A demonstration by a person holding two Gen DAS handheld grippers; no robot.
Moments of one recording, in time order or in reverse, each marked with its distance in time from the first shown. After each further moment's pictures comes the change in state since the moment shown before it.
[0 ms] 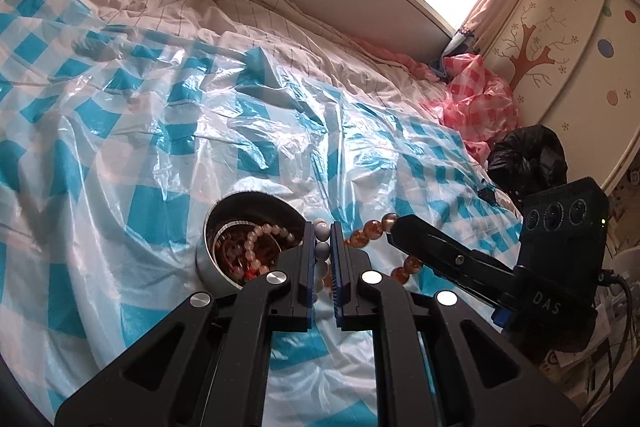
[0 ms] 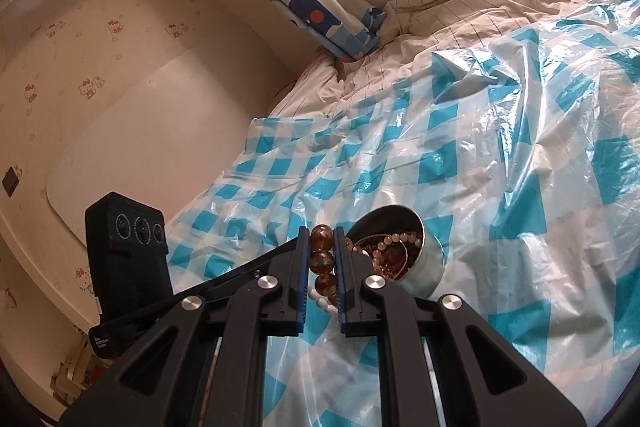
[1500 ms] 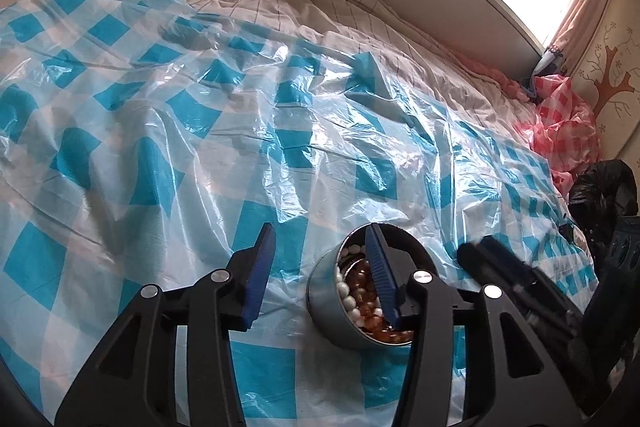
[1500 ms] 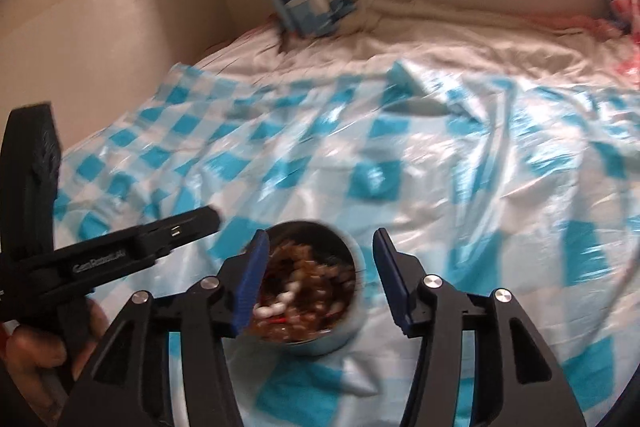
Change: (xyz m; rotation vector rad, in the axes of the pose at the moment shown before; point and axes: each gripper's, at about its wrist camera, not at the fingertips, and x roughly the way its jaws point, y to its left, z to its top) left arm 0.014 0.055 0.019 -0.116 -0.005 0.306; right arm 0.068 0.010 0.007 -0.278 0.051 -0.434
